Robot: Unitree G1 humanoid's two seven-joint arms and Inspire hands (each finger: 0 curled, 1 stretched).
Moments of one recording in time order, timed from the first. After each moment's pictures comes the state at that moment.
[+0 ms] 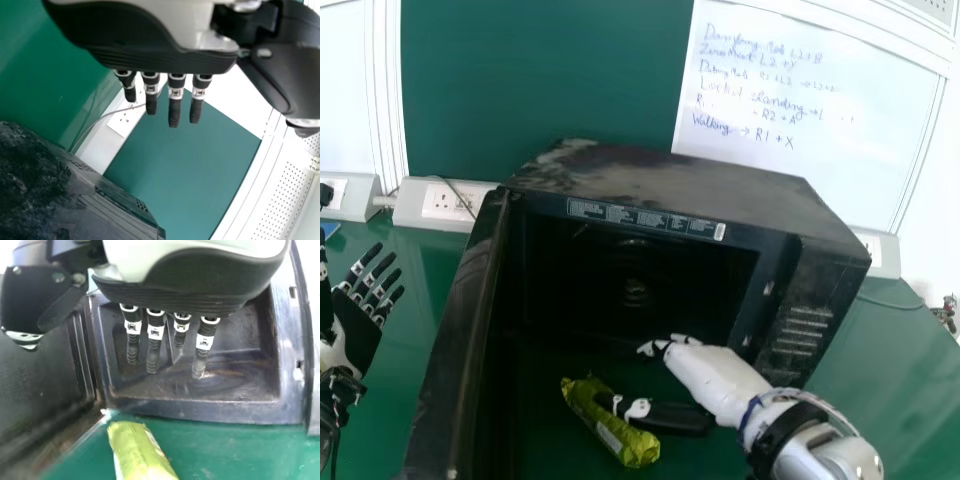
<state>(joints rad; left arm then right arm) 0.15 0.36 0.58 -0.59 -1.02 0.57 0.20 -0.18 -0.47 0.23 -0.89 -1.00 0.44 1.11</state>
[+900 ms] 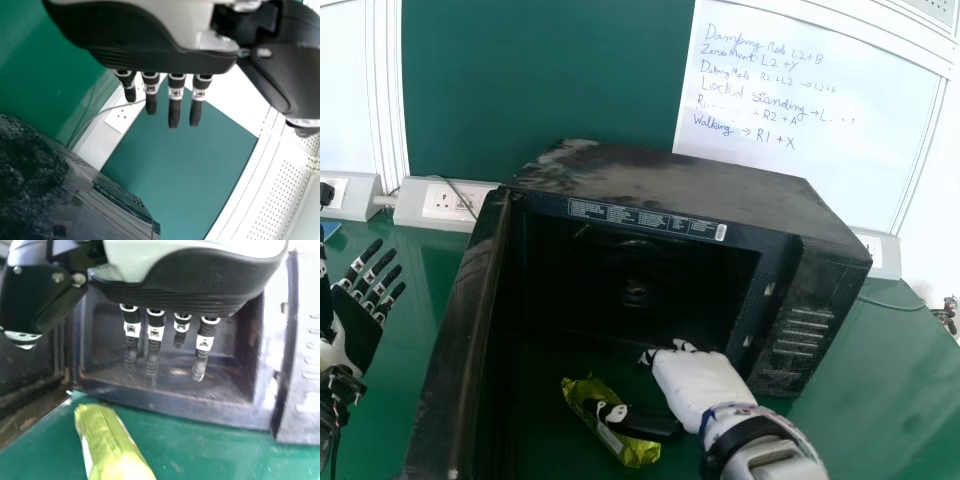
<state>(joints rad) 0.15 0.36 0.58 -0.62 -1.05 0.57 0.22 -0.10 -0.09 0.34 -0.85 -1.60 0.23 1.24</state>
